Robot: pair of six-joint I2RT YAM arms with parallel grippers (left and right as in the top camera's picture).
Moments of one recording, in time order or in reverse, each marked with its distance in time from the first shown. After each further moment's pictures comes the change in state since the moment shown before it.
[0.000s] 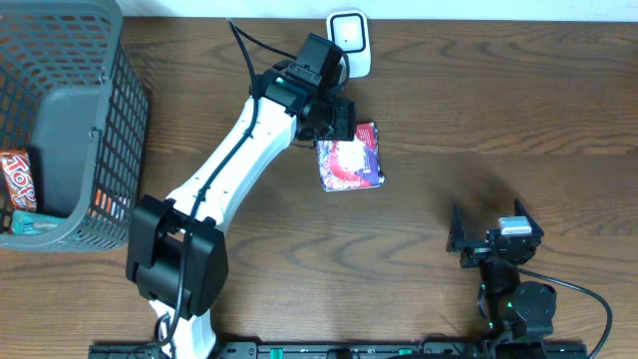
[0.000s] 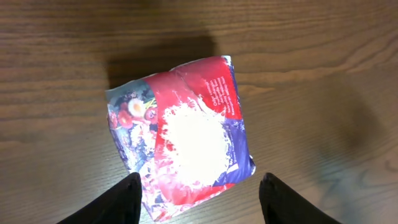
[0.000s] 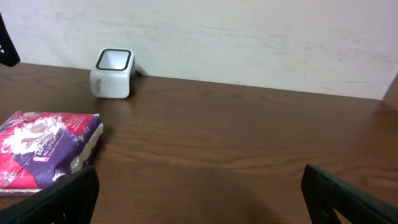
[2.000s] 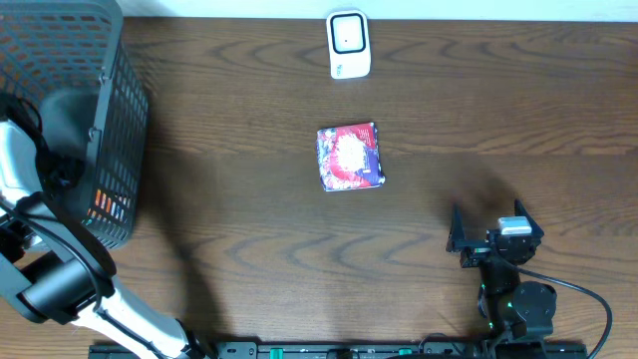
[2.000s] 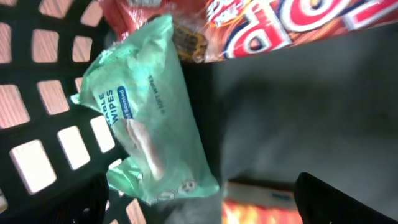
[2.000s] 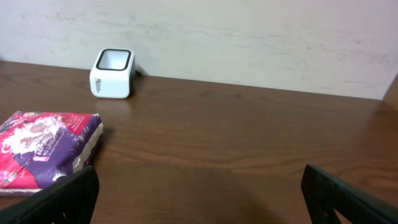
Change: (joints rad) left arm 1.109 0.039 -0.114 -0.254 -0.533 -0.212; right arm 0.000 0.000 0.000 0.000 0.000 0.000
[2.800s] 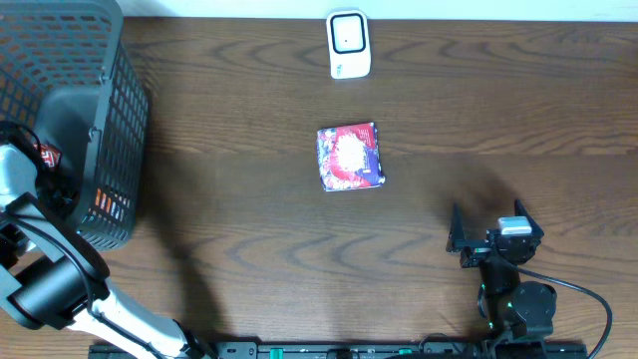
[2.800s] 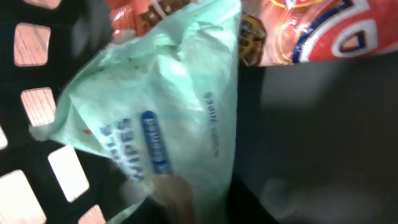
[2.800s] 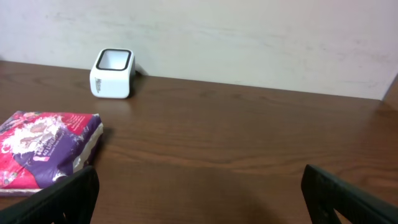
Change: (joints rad) left arm 0.068 0.000 -0.160 0.183 0.058 0.032; right arm 0.000 0.000 0.000 0.000 0.000 0.000
